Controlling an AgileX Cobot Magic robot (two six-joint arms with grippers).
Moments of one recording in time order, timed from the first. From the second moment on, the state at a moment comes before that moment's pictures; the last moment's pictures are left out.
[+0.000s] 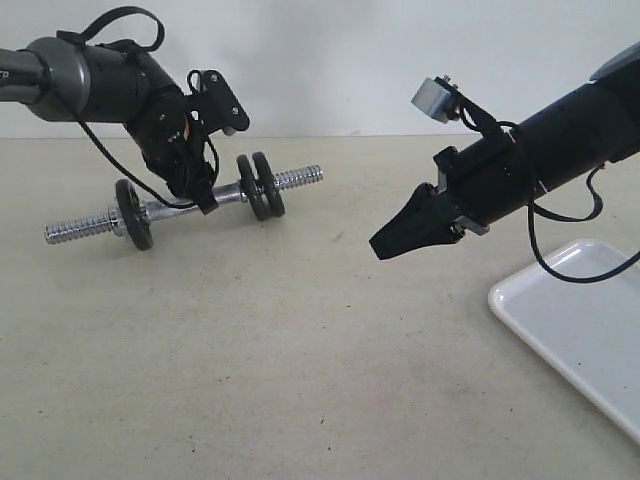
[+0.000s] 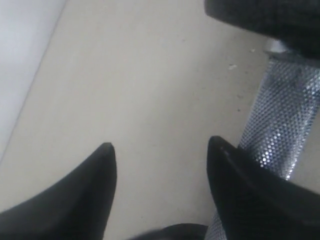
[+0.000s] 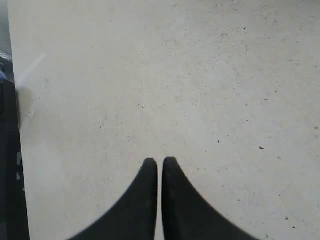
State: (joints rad) left arm -0.34 2.22 -1.63 0.59 0.58 0.16; right arm 0.17 1.86 -1.16 1.08 1.13 -1.32
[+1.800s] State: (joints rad) left arm -0.49 2.10 -1.35 -0.01 0.79 0.46; right arm 0.23 1.51 -1.16 0.98 1.16 -1.26
